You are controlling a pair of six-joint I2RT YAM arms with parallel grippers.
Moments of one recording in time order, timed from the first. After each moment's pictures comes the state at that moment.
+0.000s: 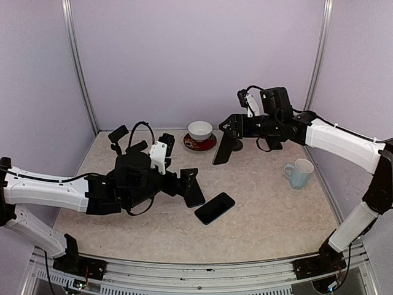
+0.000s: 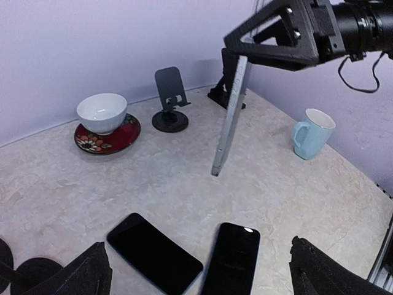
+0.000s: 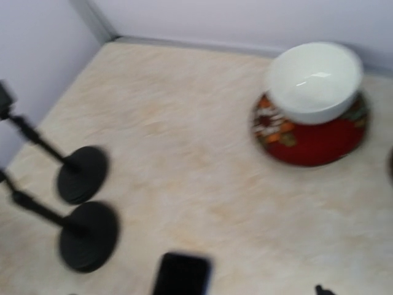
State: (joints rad) left arm -1.14 1.36 0.82 0.26 -0.47 -0.26; right arm 0.61 1.56 1.37 -0.25 -0.19 0.35
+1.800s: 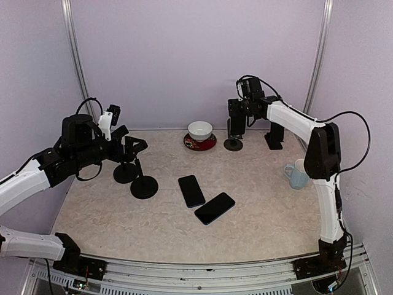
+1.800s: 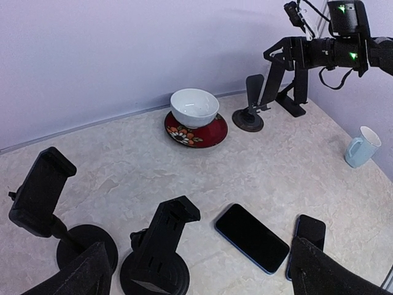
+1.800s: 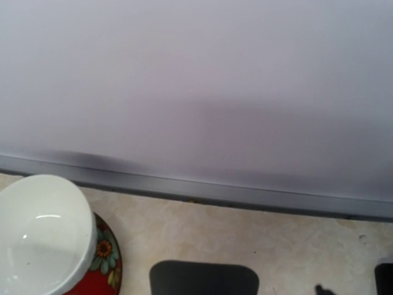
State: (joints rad) left arm -0.57 1.03 0.89 -0.21 -0.04 -0.16; right arm 0.44 2.26 2.18 -0.40 0.24 0.14
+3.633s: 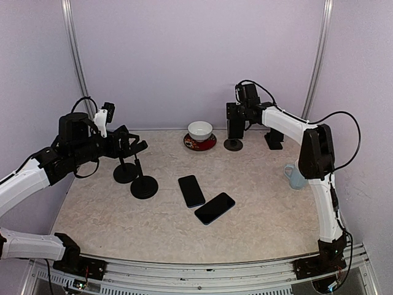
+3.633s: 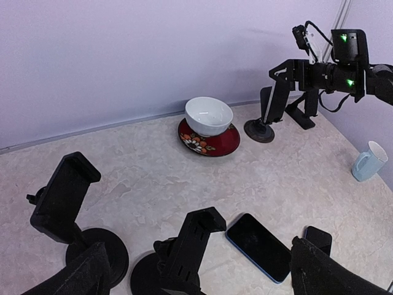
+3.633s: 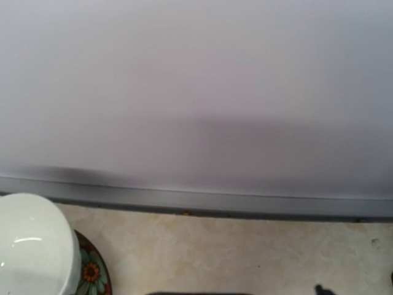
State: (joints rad) left arm -0.50 1.03 0.89 -0.18 -0.01 -0.18; right arm 0.44 2.35 2.19 -0.30 0.29 0.18
